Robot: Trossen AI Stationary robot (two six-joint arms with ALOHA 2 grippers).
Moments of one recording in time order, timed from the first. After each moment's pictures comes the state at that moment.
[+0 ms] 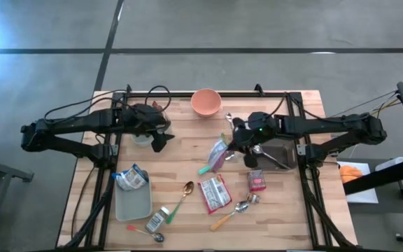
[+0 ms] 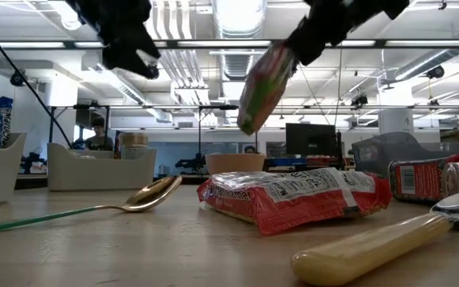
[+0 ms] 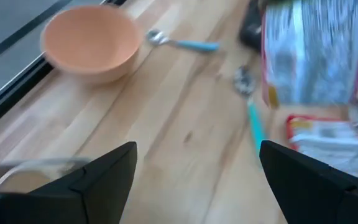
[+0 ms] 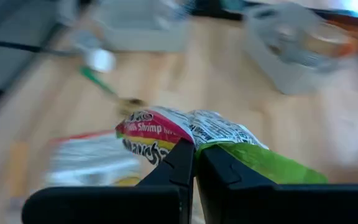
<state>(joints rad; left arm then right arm) 0.18 1.06 0.94 -0.62 -0.09 -0.27 -0.08 1.25 0.93 -0.25 -0.25 -0.12</state>
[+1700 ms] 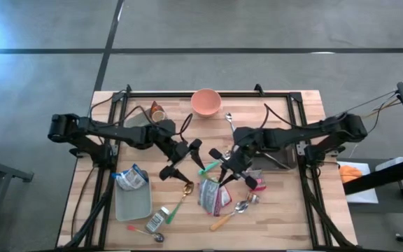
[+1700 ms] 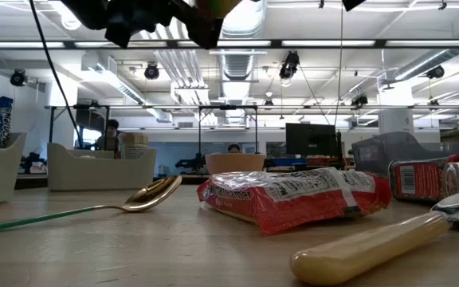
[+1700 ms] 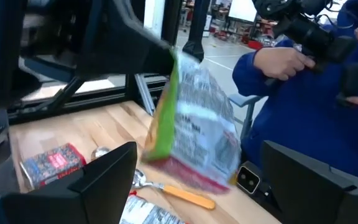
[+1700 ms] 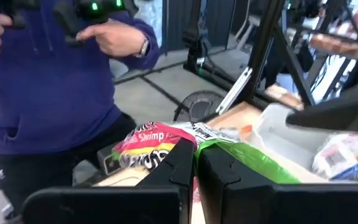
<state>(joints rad) 0.04 1.48 0.85 0.39 0.81 0.02 0.09 1.51 1.08 0.09 -0.75 -0.27</state>
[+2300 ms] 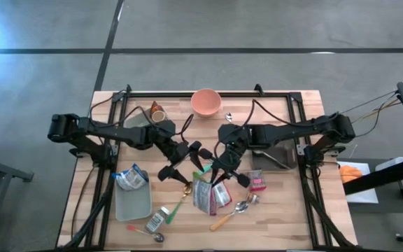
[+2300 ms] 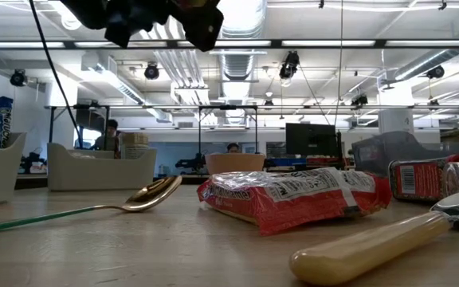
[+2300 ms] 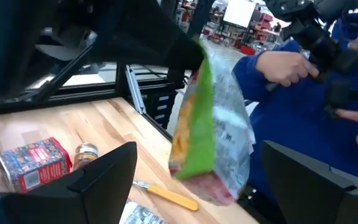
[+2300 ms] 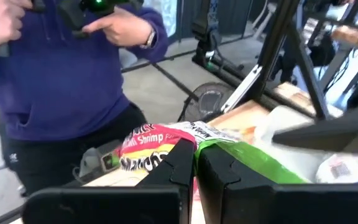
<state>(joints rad) 0.03 1.47 0.85 0.39 0.83 -0.07 0.07 1.64 1.34 -0.16 -0.80 -0.38</state>
